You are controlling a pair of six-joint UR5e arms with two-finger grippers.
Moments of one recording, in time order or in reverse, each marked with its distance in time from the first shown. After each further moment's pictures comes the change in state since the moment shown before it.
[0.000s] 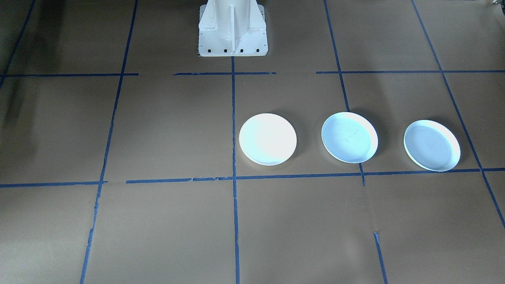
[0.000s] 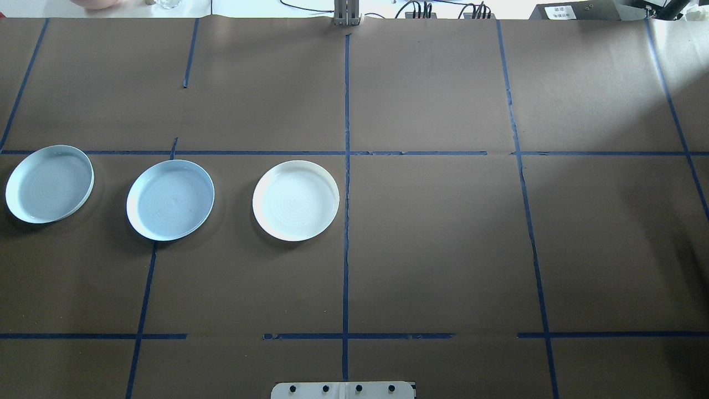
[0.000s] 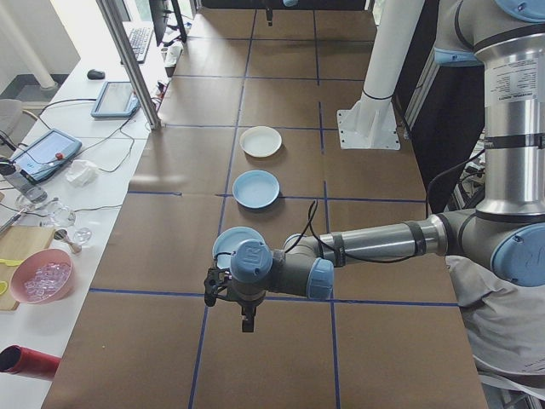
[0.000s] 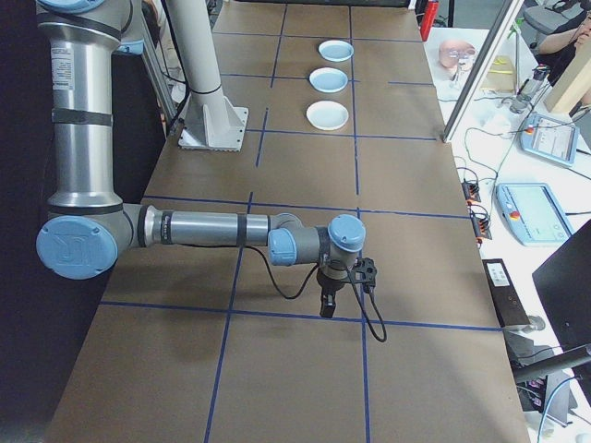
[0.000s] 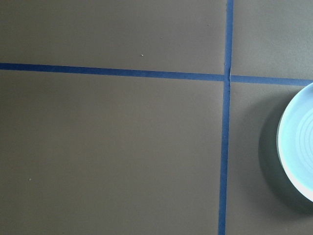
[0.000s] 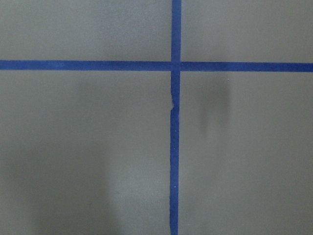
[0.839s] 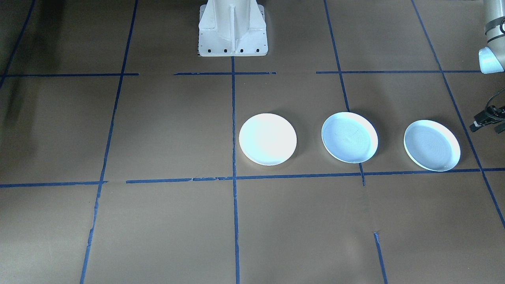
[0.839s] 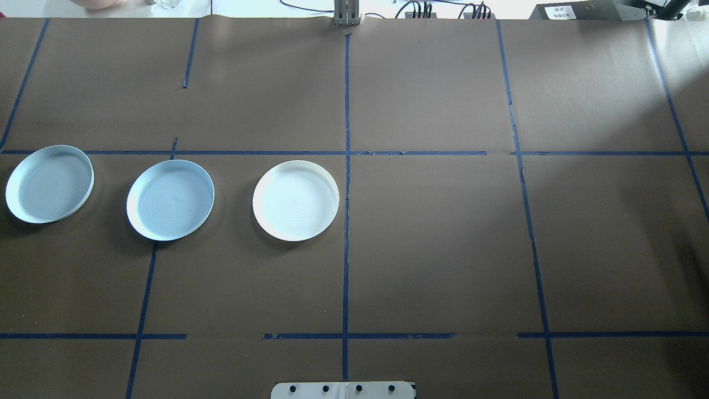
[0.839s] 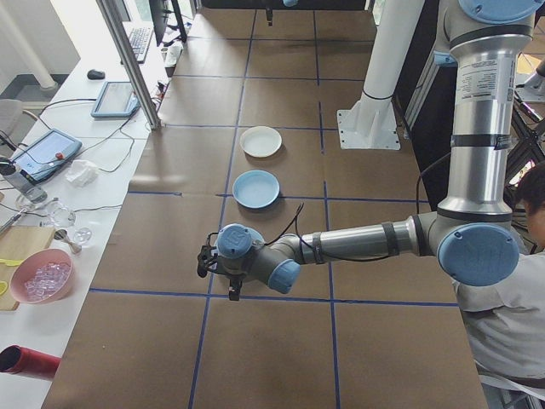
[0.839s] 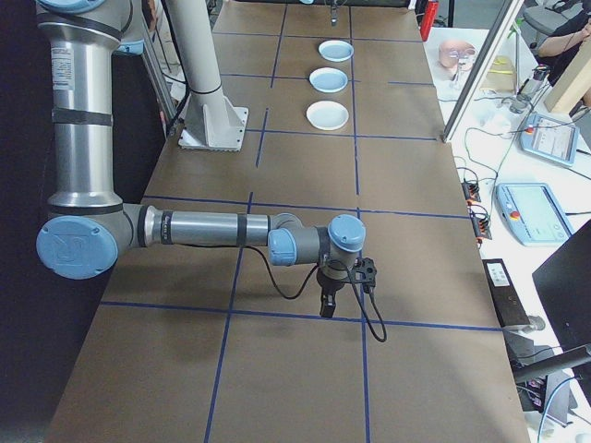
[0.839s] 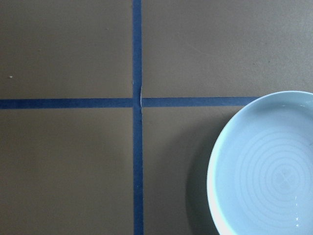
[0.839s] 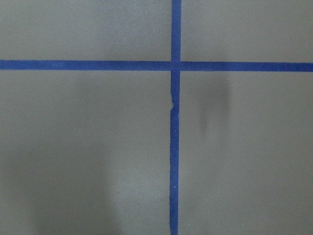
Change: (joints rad) left arm 0.245 -0.119 0.173 -0.338 0.040 -0.306; right arm 0.000 0.000 0.000 0.000 0.000 0.000
